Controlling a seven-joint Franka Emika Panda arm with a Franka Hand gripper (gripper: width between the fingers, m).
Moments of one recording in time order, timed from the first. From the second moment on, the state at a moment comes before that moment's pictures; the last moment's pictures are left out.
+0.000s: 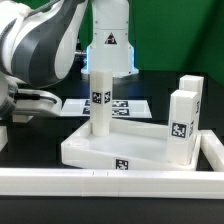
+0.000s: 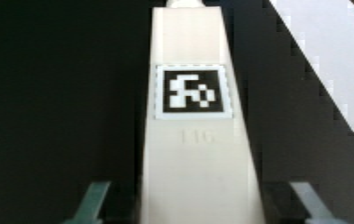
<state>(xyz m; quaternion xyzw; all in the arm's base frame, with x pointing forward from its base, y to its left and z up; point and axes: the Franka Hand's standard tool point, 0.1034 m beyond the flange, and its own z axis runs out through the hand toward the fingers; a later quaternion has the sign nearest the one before) 0.393 -0.212 0.009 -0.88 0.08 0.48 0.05</state>
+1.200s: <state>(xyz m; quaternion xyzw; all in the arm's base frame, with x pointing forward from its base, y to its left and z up) 0.446 -0.193 0.084 -0.90 0.07 0.42 0.03</state>
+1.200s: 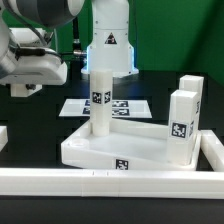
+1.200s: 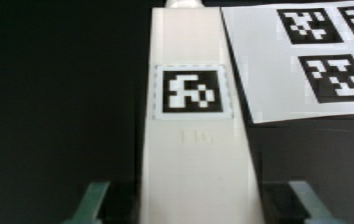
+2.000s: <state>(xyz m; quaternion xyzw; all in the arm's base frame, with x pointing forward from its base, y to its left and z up) 0.492 -0.183 0.111 -0.98 0.05 0.20 -0.01</state>
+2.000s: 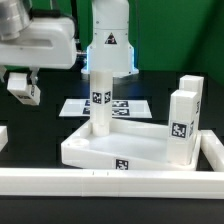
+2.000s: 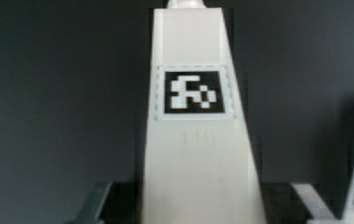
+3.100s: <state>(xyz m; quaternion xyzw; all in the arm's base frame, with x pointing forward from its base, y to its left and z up) 0.550 -0.147 0.153 -0.99 0.08 -0.08 -0.02</state>
